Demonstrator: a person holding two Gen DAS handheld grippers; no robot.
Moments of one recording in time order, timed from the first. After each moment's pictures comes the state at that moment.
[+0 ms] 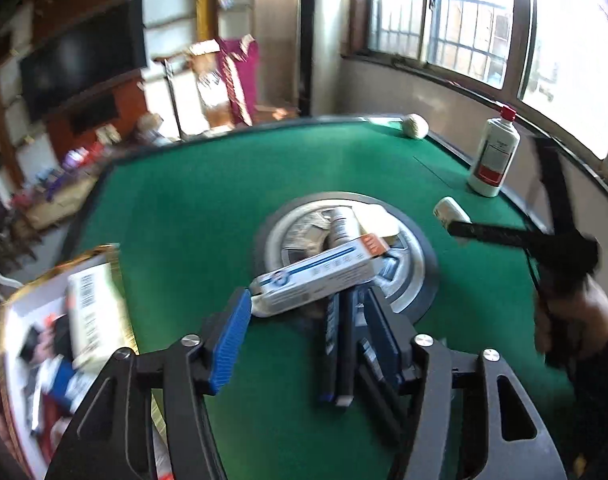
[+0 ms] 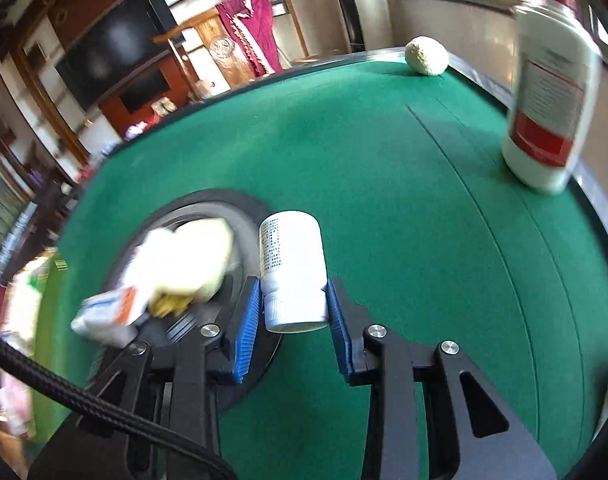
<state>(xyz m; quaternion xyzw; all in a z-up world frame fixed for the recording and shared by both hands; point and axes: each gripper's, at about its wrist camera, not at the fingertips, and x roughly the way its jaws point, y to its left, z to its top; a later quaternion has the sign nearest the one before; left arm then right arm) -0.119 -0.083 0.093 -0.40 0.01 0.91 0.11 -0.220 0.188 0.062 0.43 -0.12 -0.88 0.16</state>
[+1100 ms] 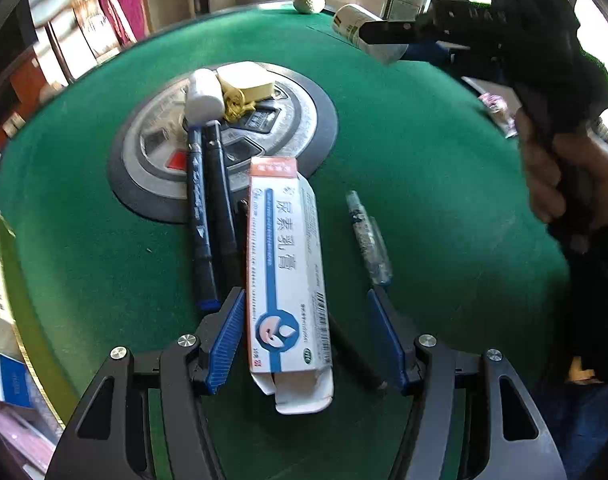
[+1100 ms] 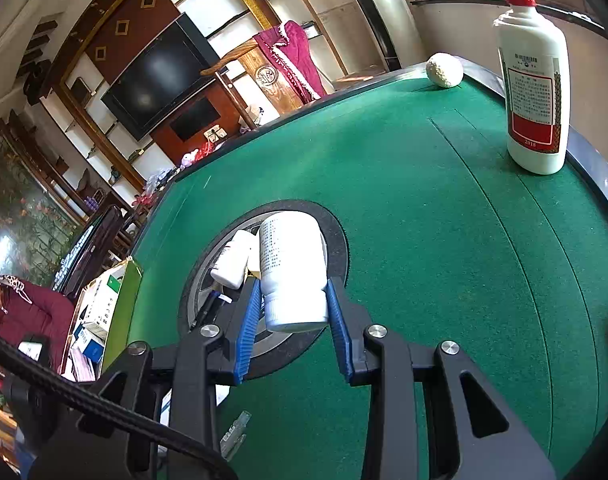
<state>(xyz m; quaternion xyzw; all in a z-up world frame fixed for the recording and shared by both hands) -0.067 -0.006 0.031 -0.52 0.11 0.82 0.23 -0.190 0.195 0.084 0.39 -0.16 -0.88 0.22</state>
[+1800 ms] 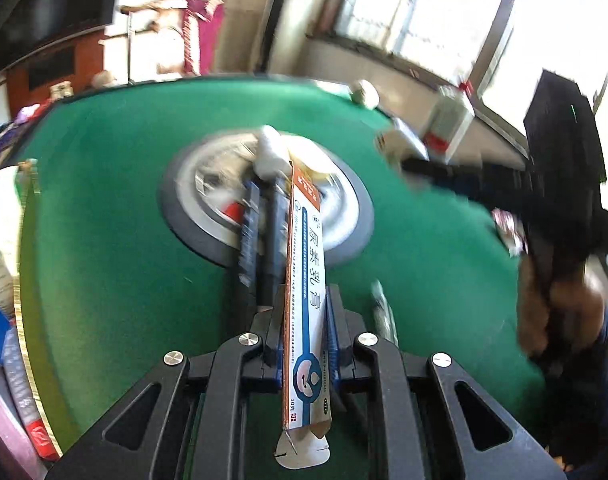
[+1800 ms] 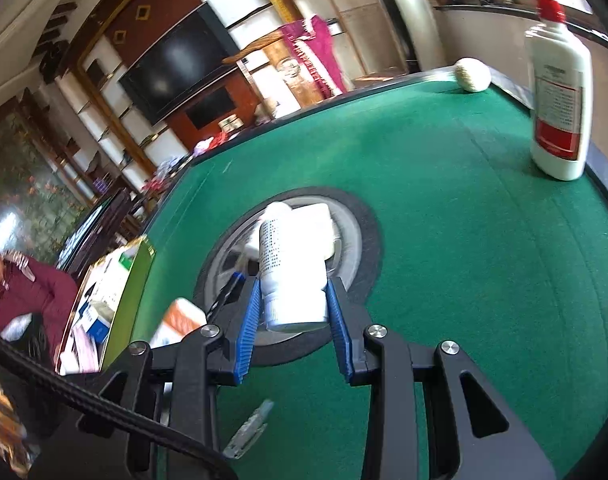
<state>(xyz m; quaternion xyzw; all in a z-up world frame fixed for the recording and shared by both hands) -0.065 -0.074 0.043 -0.40 -0.07 0.89 0.18 -0.173 0.163 0.084 0.39 -0.13 -0.87 0.26</state>
